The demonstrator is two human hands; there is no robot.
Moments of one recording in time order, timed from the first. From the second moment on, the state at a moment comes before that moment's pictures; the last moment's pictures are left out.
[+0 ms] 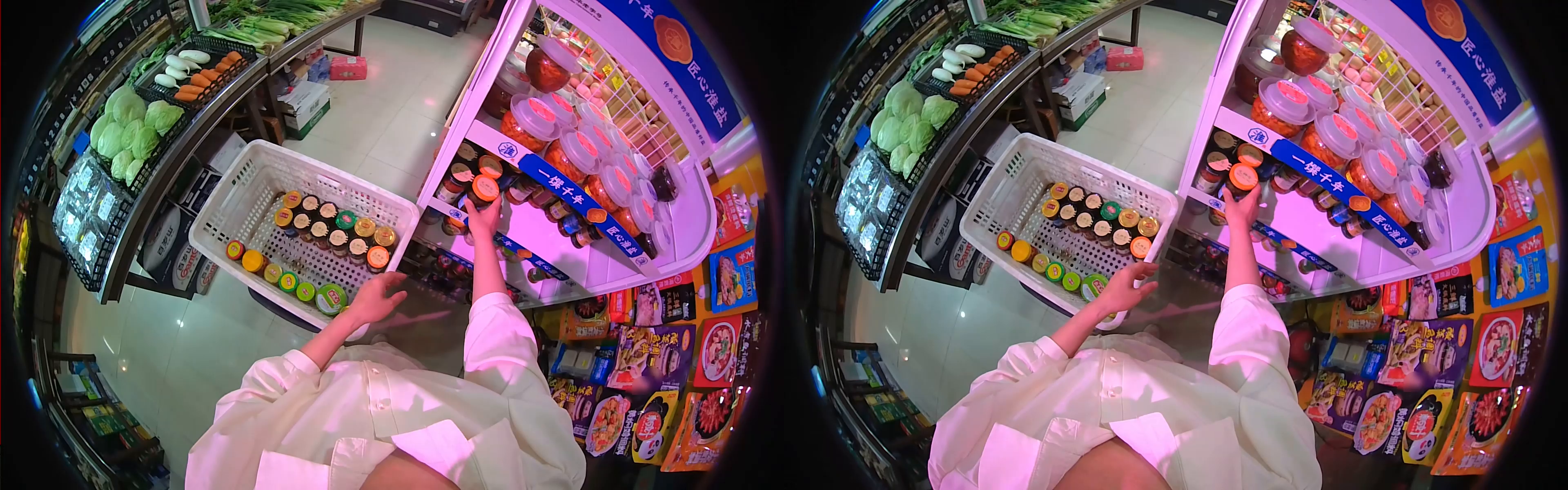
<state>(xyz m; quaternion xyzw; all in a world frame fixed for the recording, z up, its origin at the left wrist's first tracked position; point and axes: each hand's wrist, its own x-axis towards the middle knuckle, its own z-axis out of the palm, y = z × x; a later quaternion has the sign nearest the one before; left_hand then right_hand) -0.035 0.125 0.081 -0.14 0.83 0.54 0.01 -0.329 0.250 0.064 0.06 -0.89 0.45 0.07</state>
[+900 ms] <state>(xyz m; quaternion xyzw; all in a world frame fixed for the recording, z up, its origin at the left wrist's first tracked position) -0.018 0.072 0.021 -0.21 0.80 0.57 0.06 -0.278 0.196 0.028 0.10 -0.79 0.60 0.06</state>
